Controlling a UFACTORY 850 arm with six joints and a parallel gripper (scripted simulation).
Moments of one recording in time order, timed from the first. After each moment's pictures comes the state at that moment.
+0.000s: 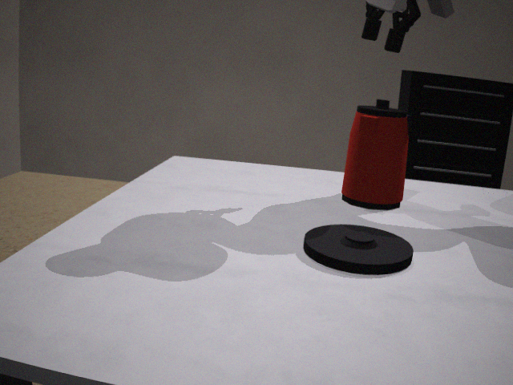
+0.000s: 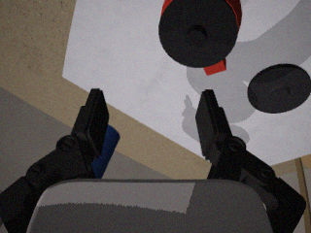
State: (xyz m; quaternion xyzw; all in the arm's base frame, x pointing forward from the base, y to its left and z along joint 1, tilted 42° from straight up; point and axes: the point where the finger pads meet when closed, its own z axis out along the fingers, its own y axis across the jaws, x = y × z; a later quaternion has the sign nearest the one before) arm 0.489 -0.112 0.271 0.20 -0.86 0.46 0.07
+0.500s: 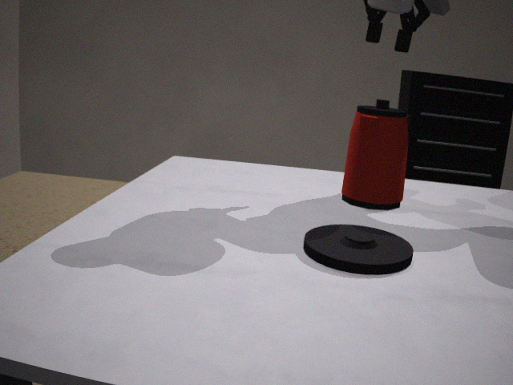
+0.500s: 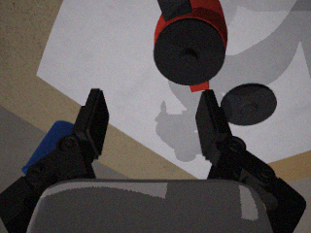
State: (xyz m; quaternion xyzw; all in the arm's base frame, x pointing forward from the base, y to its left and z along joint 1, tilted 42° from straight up) arm 0.474 -0.122 0.282 0.27 -0.86 0.42 0.12
